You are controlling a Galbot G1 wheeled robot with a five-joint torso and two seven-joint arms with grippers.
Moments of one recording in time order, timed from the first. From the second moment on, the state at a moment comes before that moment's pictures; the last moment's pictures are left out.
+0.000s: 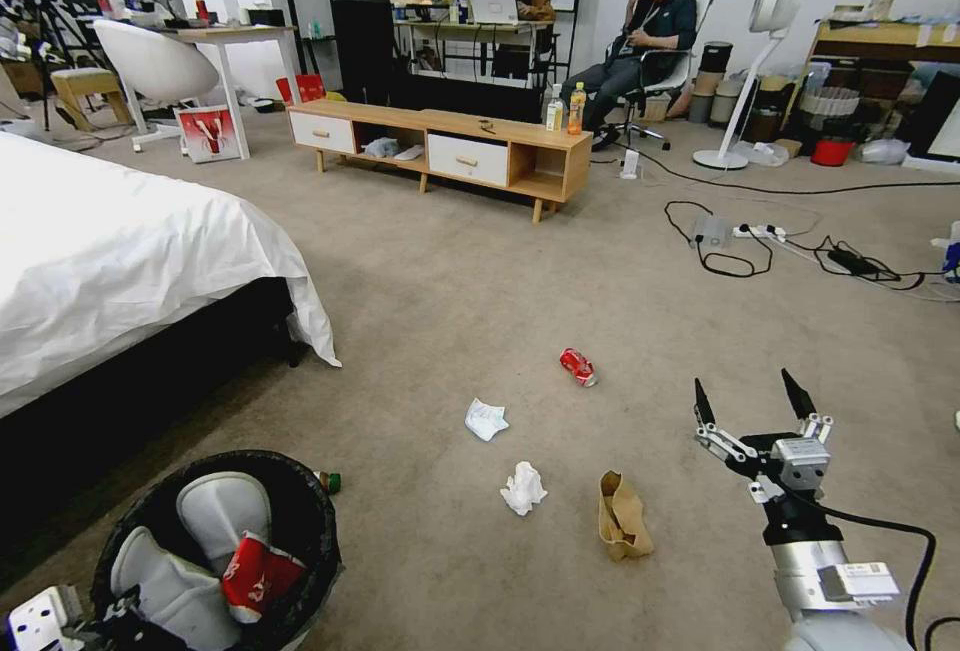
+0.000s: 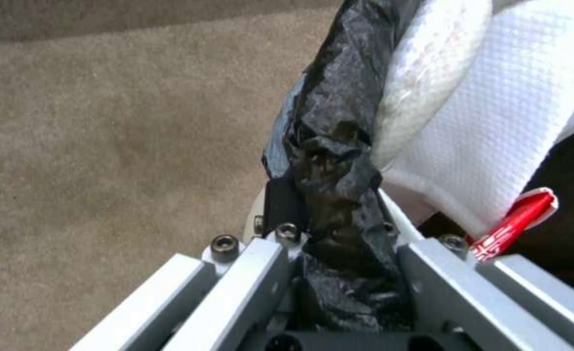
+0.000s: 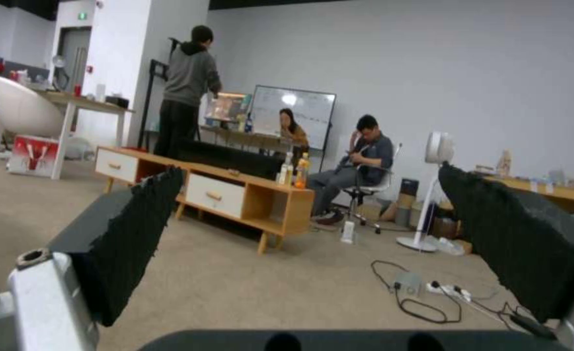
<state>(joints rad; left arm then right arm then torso) 1.75 -1.50 -1.09 -2.34 -0.84 0.74 -0.36 -1.52 1.12 0.62 2.04 0.19 0.34 0.16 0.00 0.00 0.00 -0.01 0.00</state>
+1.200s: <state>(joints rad) 1.74 -1.50 -1.09 -2.34 -0.84 0.74 -0.36 -1.51 1.12 0.62 2.02 0.20 0.34 0.16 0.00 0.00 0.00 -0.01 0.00</state>
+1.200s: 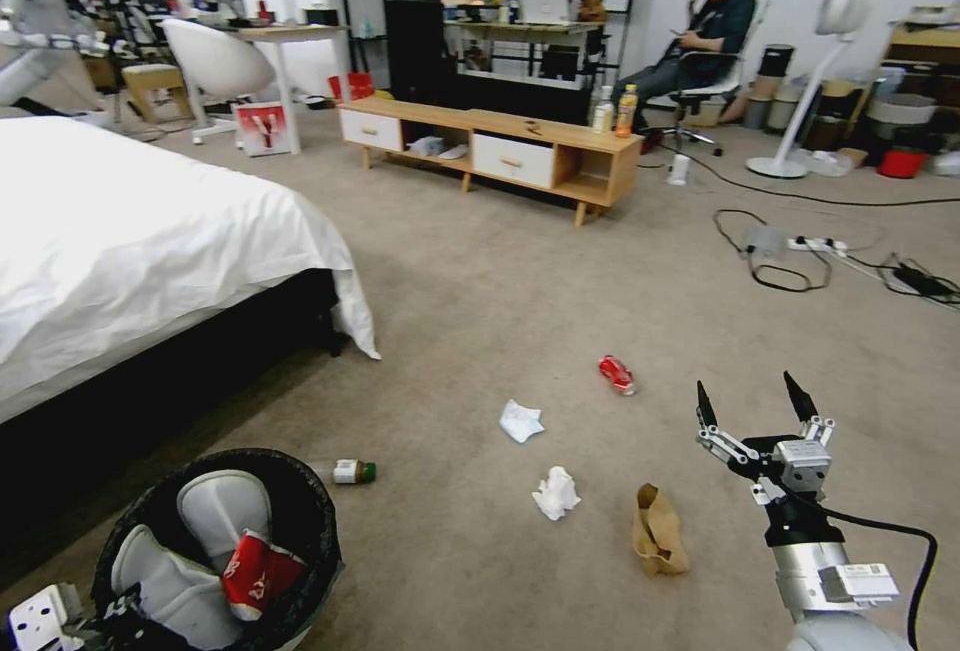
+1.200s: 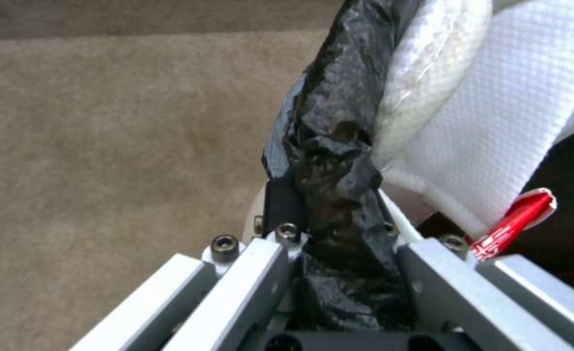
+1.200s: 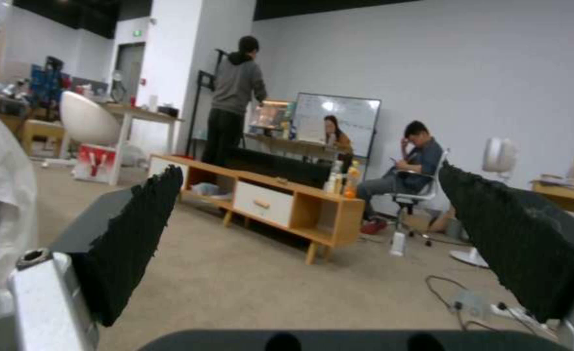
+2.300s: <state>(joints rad) 1.72 -1.50 -1.09 -2.32 -0.81 0.74 -0.36 -1.50 1.12 0.62 2.00 0.19 0.34 0.15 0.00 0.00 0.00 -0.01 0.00</state>
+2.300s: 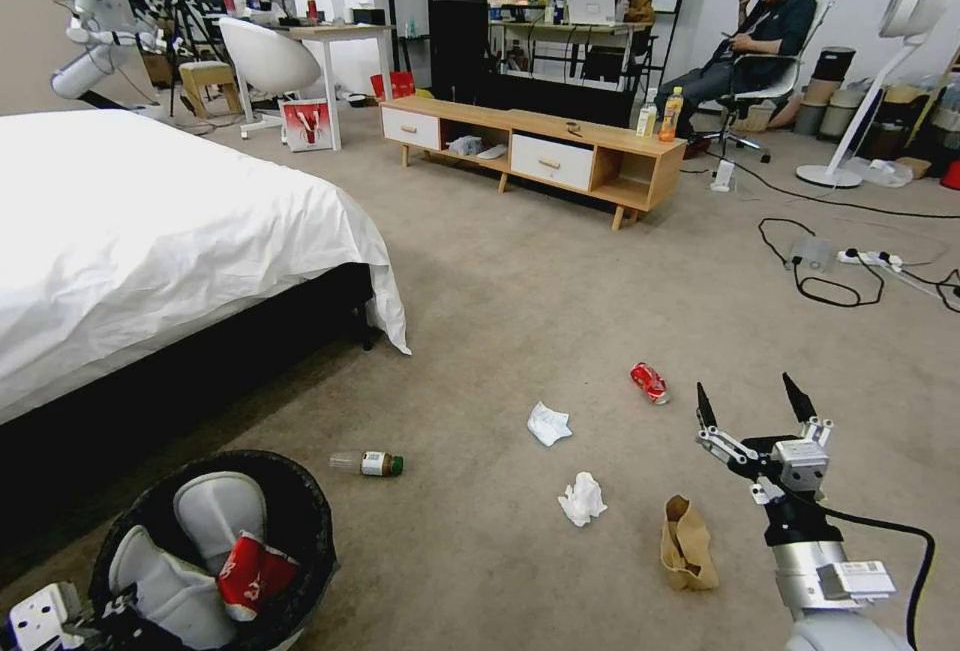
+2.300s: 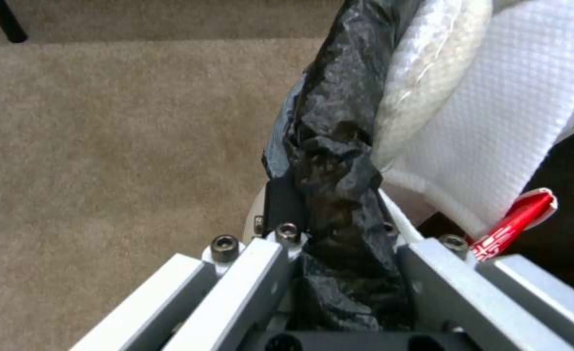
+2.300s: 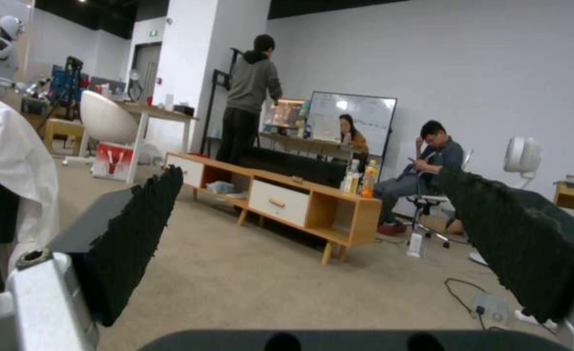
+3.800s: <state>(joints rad) 1.72 -1.48 -1.15 -2.27 -0.79 0.74 -0.34 -1.50 0.94 0.57 2.15 0.61 -0.26 0.40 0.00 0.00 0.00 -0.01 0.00</state>
